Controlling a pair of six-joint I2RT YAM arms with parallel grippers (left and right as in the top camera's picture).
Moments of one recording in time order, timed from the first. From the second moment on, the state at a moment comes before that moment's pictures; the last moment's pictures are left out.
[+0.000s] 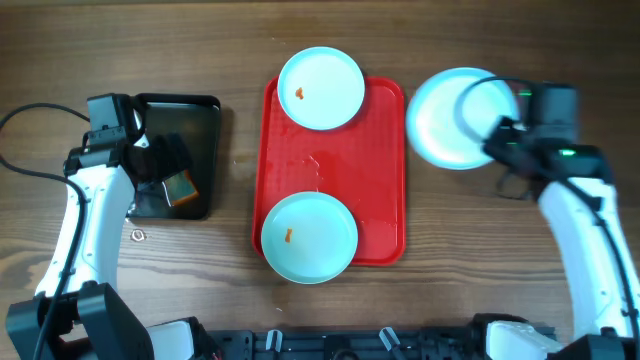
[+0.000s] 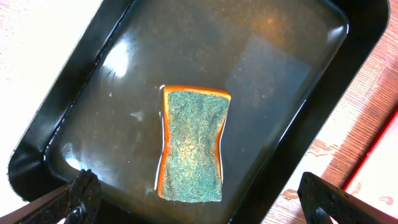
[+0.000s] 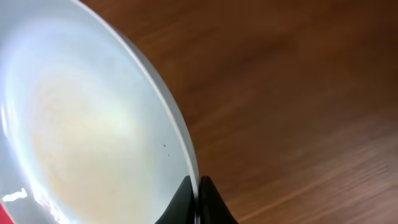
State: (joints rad) left arm 0.20 1.49 1.02 -0.74 0.00 -0.32; right arm -0.12 1.34 1.05 -0.73 0.09 0.45
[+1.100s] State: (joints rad) left arm 0.20 1.49 1.02 -0.74 0.00 -0.32; right arm 0.15 1.38 1.01 -0.88 -0.46 0.19
